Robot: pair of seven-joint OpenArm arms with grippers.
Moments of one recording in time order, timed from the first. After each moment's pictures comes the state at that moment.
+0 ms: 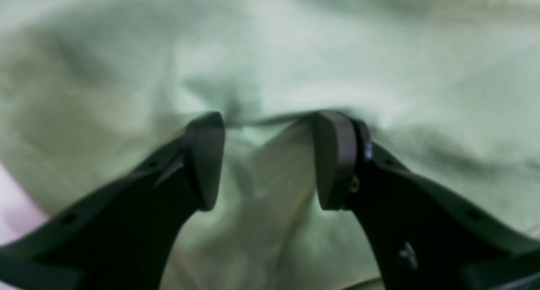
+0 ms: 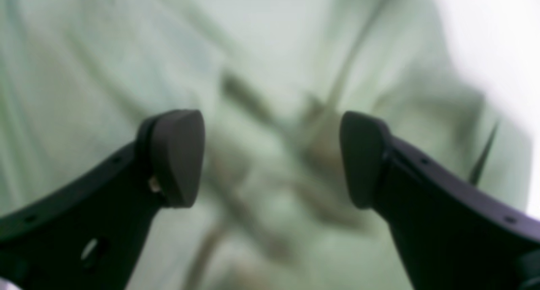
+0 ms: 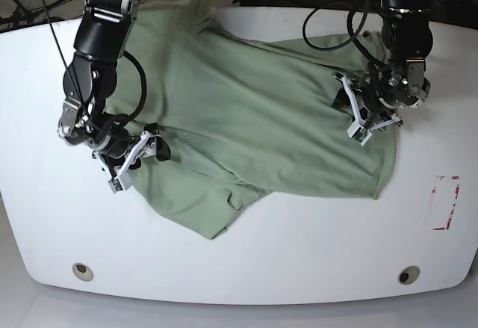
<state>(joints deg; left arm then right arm) 3.9 -16.1 -5.9 88.1 -11.6 -37.4 50.7 15.9 10.5 18.5 72.0 22.0 40.6 -56.9</state>
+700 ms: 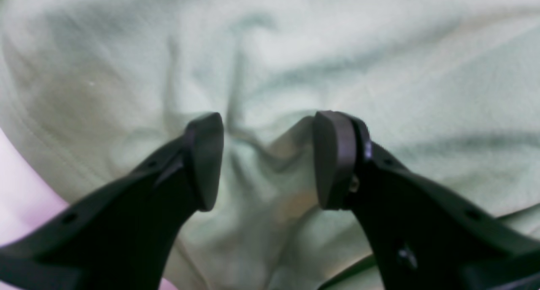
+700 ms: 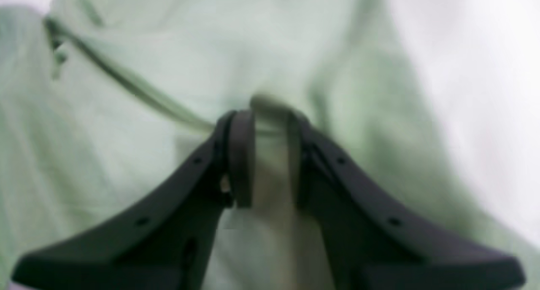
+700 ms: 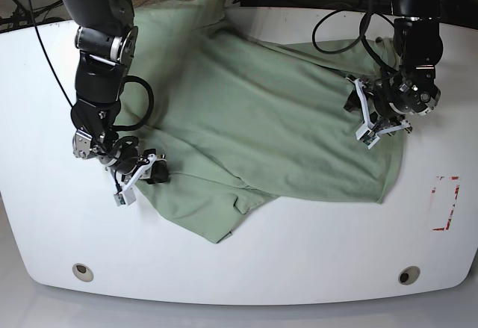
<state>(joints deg) 2.2 -19.0 -6.1 86.7 -10.8 -42.7 51.8 30.6 12.4 18.5 35.1 7.5 41.8 -29.0</state>
